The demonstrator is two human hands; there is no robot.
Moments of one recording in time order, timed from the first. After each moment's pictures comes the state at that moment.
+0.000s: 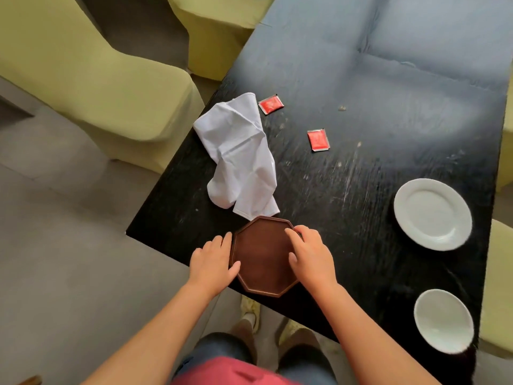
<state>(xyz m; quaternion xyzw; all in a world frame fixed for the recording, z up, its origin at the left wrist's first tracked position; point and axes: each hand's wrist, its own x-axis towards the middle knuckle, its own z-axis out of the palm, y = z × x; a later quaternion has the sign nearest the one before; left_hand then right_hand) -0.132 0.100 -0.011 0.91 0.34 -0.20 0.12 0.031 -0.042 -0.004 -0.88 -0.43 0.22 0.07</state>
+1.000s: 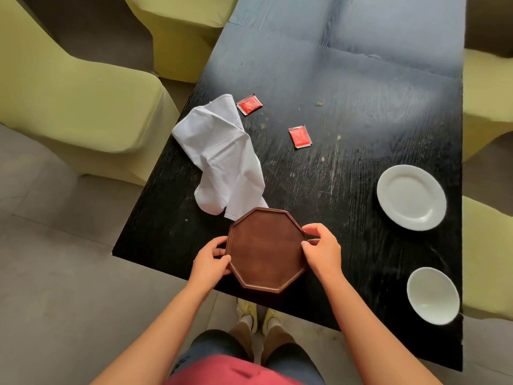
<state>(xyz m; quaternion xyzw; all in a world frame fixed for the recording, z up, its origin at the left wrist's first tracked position) -0.127 0.118 -0.015 0.58 0.51 -0.05 0.63 0.031 -0.040 0.004 -0.89 -0.02 0.28 0.35</state>
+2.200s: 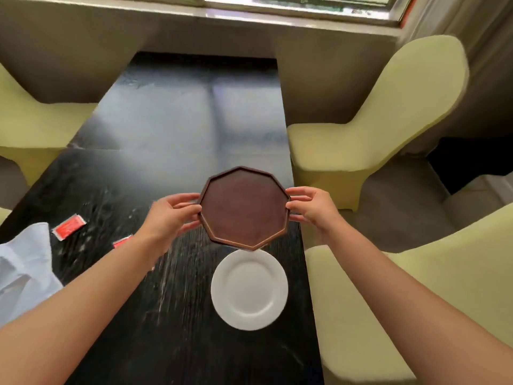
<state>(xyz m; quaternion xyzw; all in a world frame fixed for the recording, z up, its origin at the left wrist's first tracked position) 0.291 0.010 0.116 0.64 0.30 0.06 0.70 0.410 -0.227 0.132 -0.75 -0.01 0.24 0.61</state>
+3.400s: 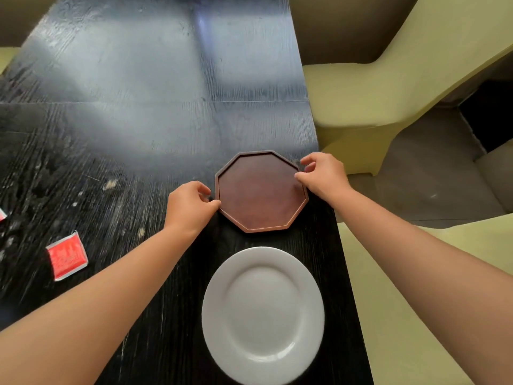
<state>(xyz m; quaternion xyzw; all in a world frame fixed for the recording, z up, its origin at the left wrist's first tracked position) 0.394 0.006 -0.053 0.88 0.32 0.02 0.35 0.527 -0.192 -0.036 -0.95 -0.07 0.13 0.28</state>
